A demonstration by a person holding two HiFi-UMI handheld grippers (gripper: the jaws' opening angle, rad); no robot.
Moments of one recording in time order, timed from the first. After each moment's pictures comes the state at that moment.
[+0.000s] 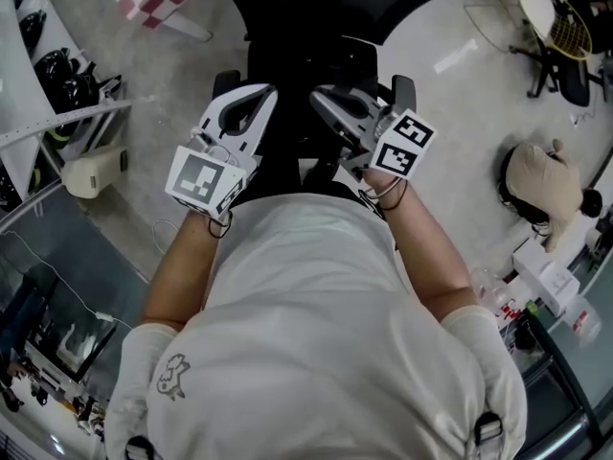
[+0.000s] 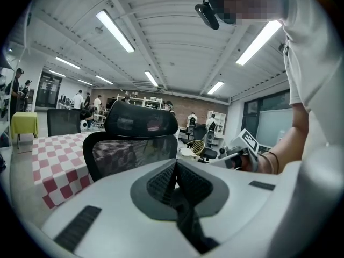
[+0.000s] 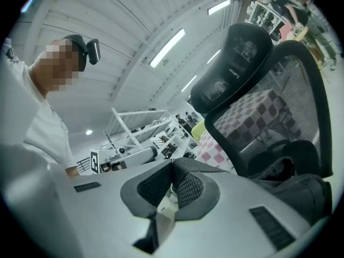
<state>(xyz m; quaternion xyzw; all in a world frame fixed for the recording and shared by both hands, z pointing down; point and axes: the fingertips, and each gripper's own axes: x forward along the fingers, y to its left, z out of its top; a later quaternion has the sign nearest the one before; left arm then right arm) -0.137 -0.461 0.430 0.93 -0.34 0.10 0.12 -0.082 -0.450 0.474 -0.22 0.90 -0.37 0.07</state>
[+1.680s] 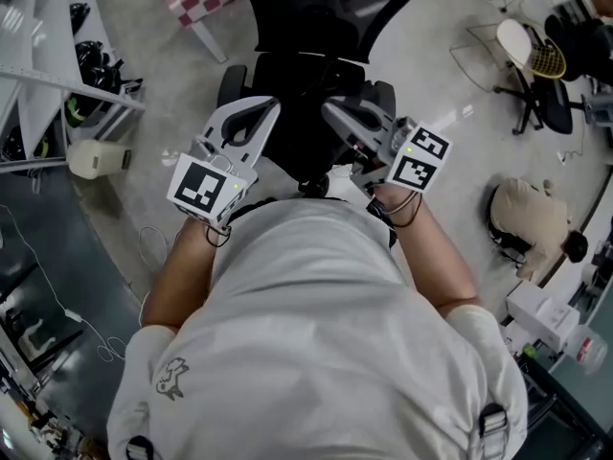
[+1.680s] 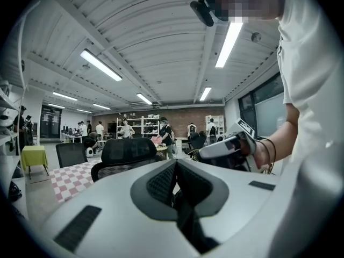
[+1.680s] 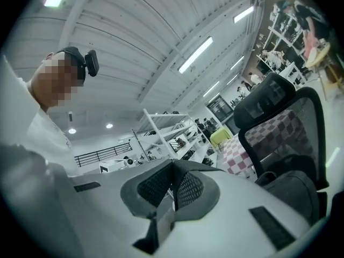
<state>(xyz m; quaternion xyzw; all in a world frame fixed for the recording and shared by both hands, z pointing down) -0.106 -0.263 0.321 0.92 -0.37 0.07 0.01 -0.037 -0.265 0.334 -0.15 0.94 -0.29 0.10</state>
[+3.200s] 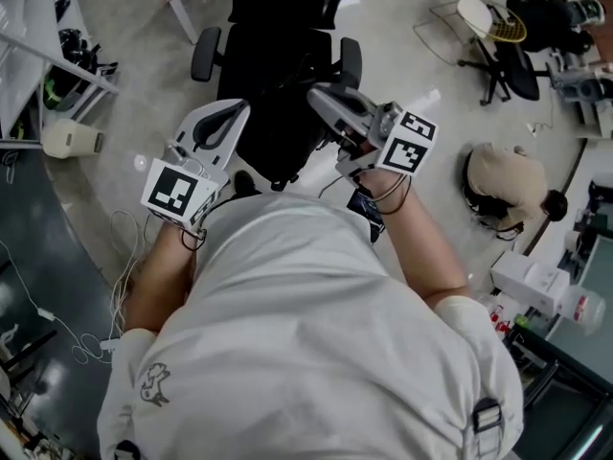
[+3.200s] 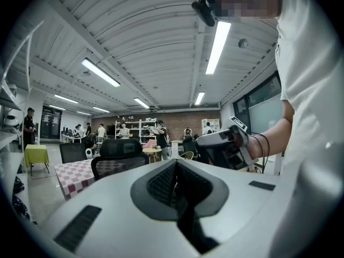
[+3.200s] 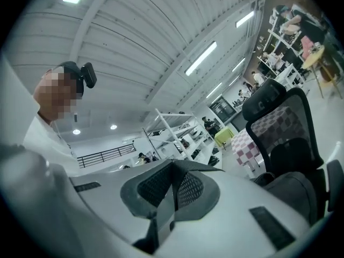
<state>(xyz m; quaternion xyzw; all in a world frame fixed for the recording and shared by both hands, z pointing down) -0.118 -0.070 0.321 0.93 -0.37 0.05 0.00 -0.027 -0.089 0.312 -0.15 0.94 -0.29 0.11</state>
